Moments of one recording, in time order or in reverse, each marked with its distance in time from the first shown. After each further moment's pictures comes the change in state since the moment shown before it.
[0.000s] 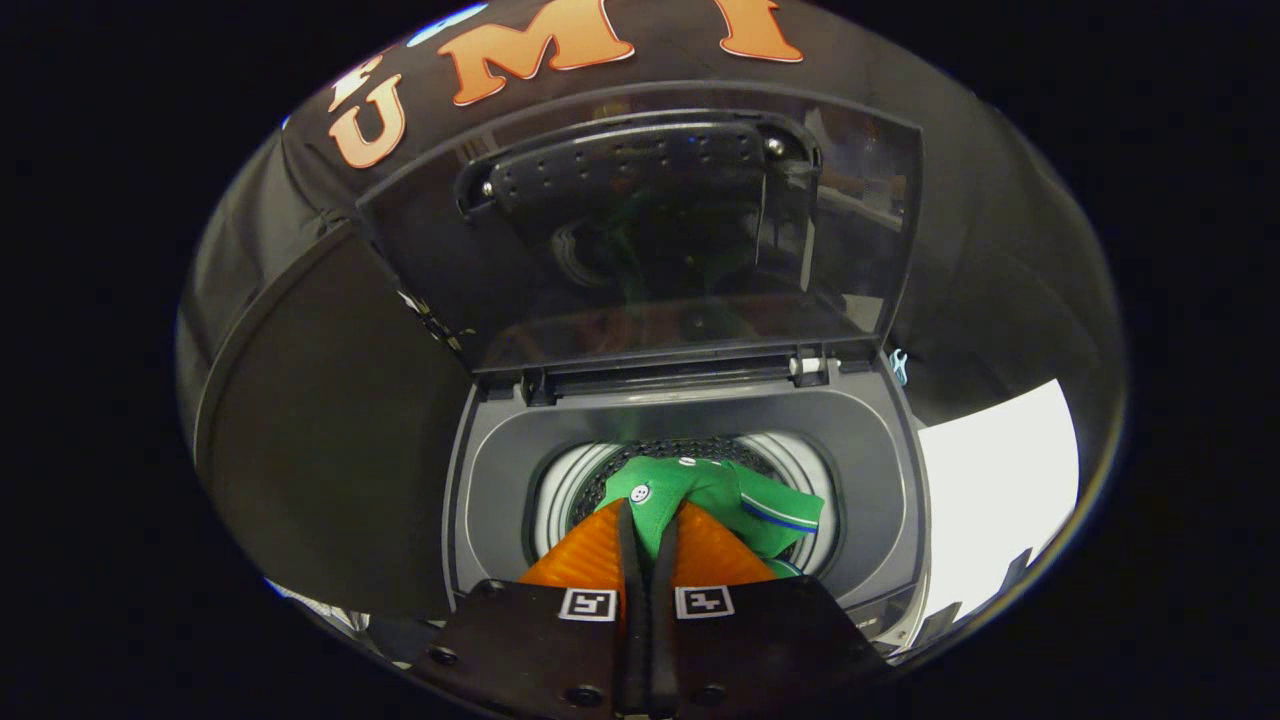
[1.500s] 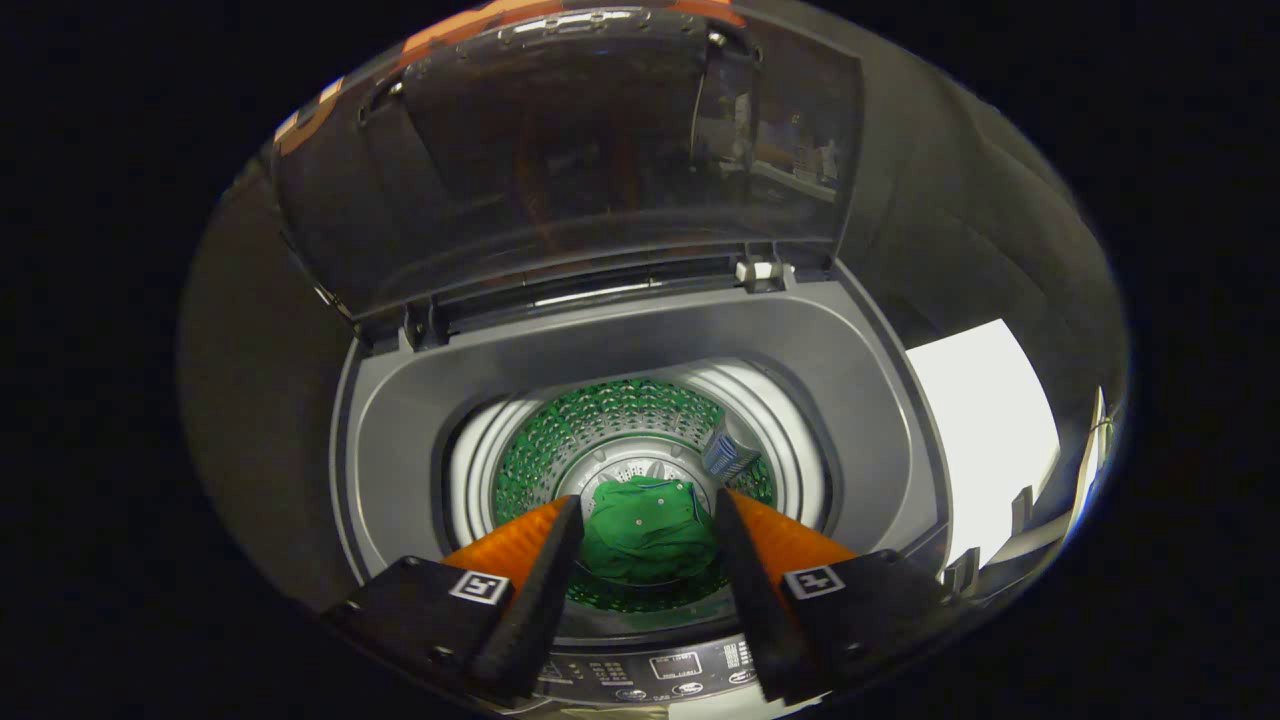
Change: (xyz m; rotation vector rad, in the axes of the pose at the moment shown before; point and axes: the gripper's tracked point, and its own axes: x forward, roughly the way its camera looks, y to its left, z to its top) arm 0.035 -0.026 -0.047 0.103 0.036 -0.234
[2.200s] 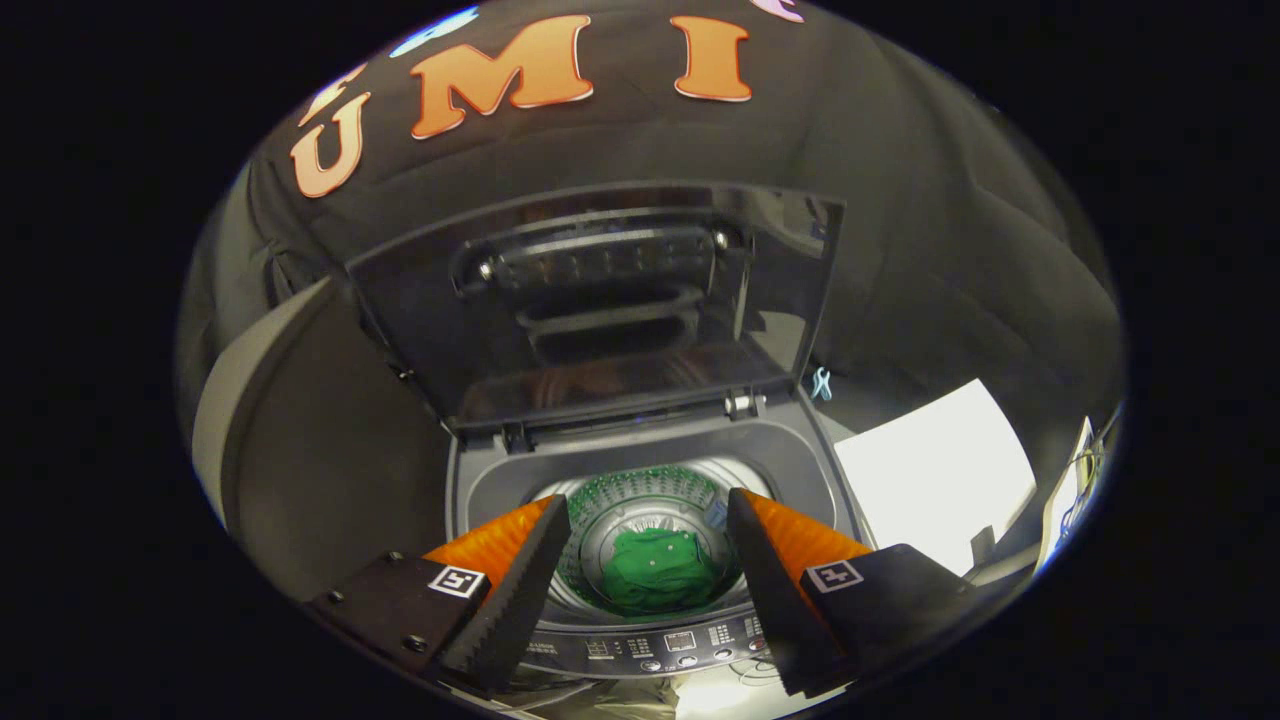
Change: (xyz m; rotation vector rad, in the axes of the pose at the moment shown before) arm -0.113 0.024 0.092 -0.039 -0.180 0.030
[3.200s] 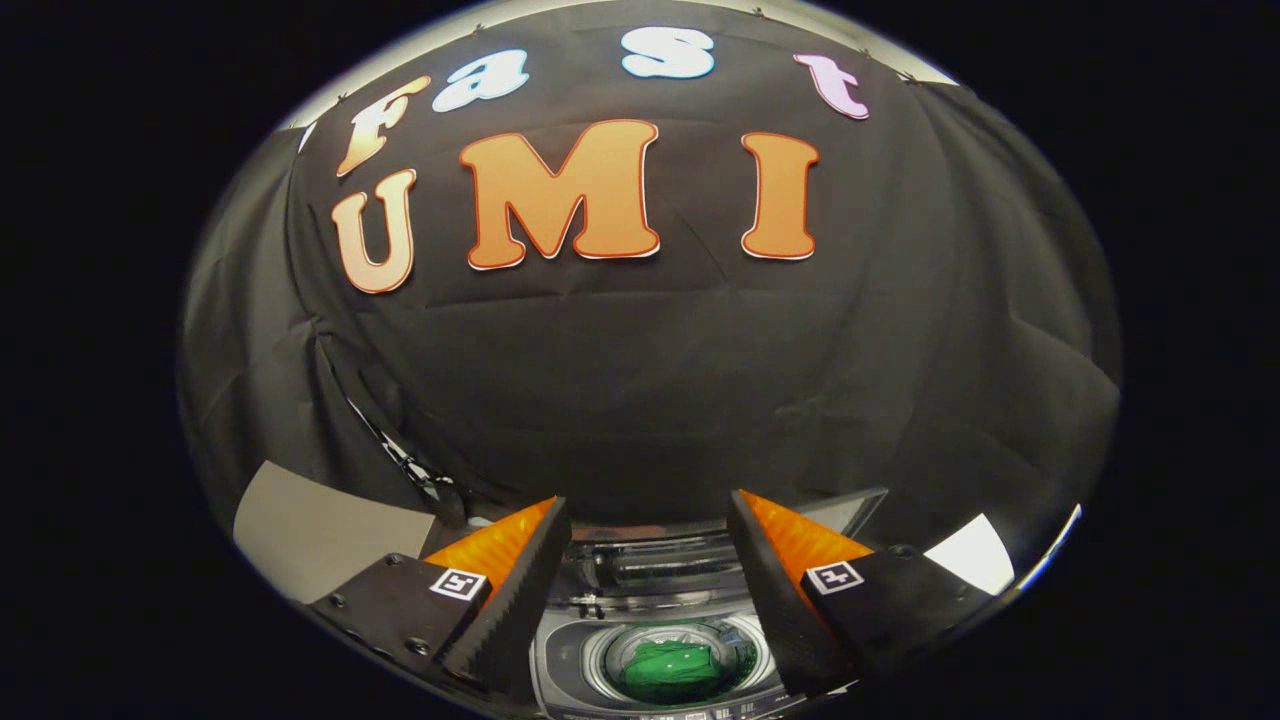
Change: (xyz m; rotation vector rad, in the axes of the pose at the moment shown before) arm -0.035 0.068 0.212 -0.098 -0.320 0.083
